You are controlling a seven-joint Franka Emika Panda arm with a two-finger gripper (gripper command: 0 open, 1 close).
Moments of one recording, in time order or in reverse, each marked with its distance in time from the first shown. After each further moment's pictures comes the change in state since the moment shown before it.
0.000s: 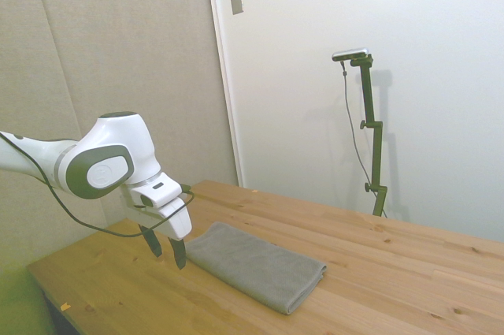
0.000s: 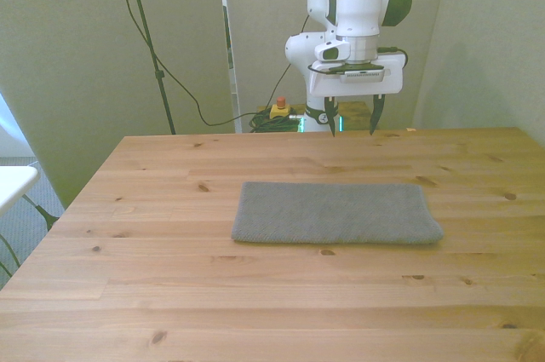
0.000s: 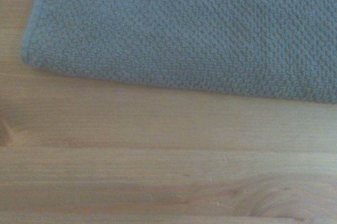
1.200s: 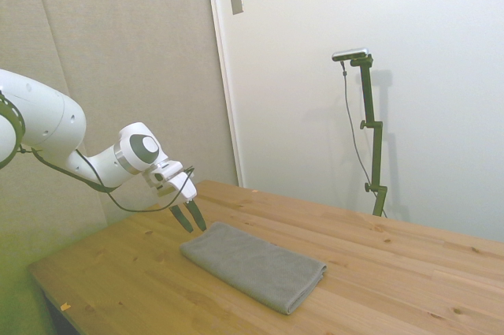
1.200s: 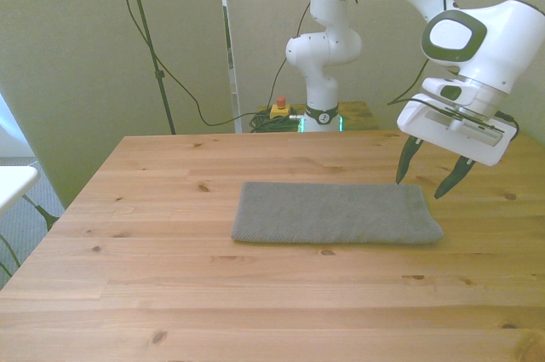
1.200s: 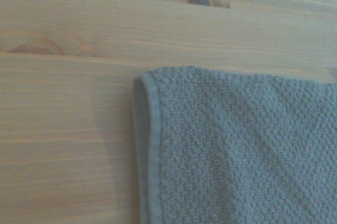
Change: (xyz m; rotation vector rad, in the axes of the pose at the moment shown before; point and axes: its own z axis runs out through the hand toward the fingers) arm -0.017 -0.235 0.074 -0.268 0.365 0.091
